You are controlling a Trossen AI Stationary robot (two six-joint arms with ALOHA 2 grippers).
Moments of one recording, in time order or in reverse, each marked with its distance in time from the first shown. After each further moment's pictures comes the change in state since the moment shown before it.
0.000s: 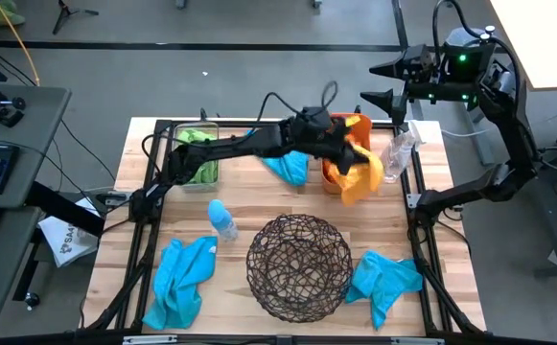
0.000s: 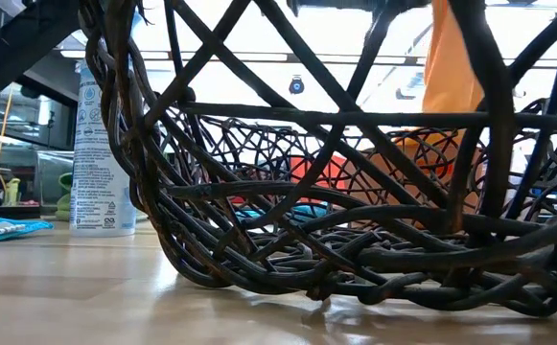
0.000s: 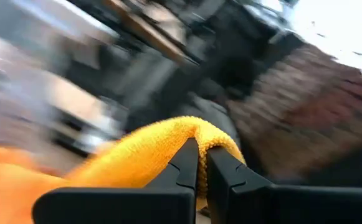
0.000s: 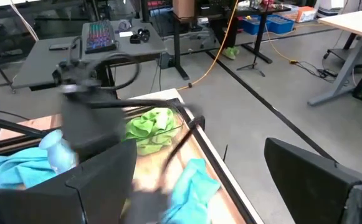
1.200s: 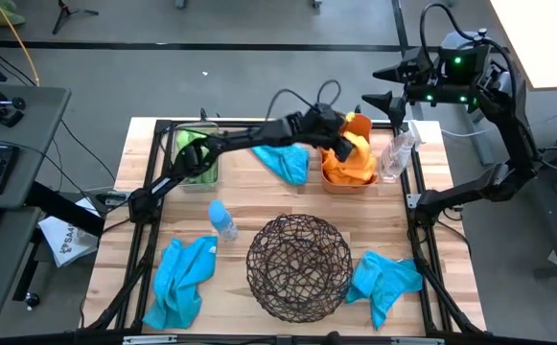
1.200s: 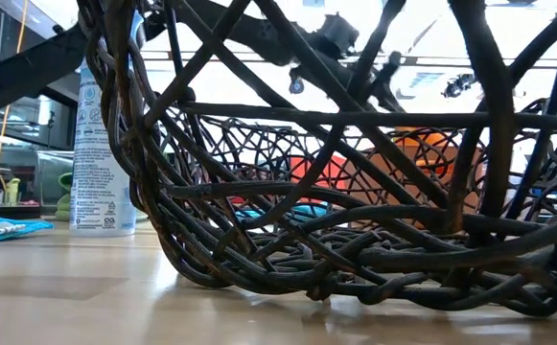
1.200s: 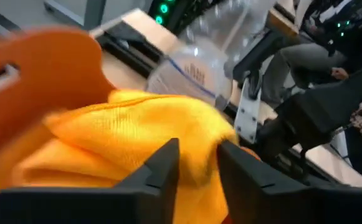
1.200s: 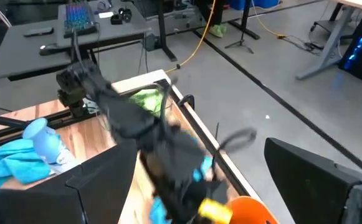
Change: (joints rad) left arm 0.132 0.170 -0.001 -0.114 -0.164 0.191; right arm 0.000 0.000 -0.002 -0.081 0.068 0.037
